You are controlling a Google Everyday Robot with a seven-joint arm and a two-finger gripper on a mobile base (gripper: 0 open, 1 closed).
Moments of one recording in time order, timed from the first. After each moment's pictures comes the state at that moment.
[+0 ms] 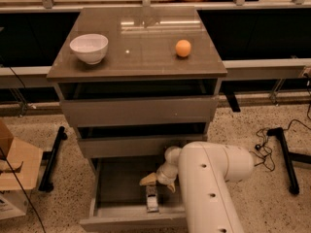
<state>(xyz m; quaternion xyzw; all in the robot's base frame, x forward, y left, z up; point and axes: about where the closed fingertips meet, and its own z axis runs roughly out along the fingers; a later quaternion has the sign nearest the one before) 0.600 -0.029 0.176 -0.02 -0.98 -0.20 0.08</state>
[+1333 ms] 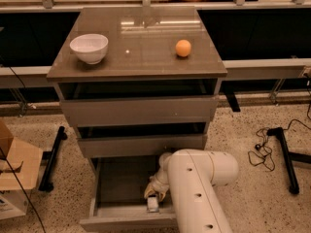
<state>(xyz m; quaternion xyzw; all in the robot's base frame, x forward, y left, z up) 0.571 -0.004 0.128 -0.05 -0.97 -0.20 0.14</state>
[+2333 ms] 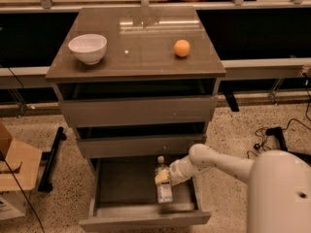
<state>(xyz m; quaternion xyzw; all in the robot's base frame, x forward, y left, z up) 0.572 -0.043 0.312 0.04 -0.94 -0.34 -0.02</state>
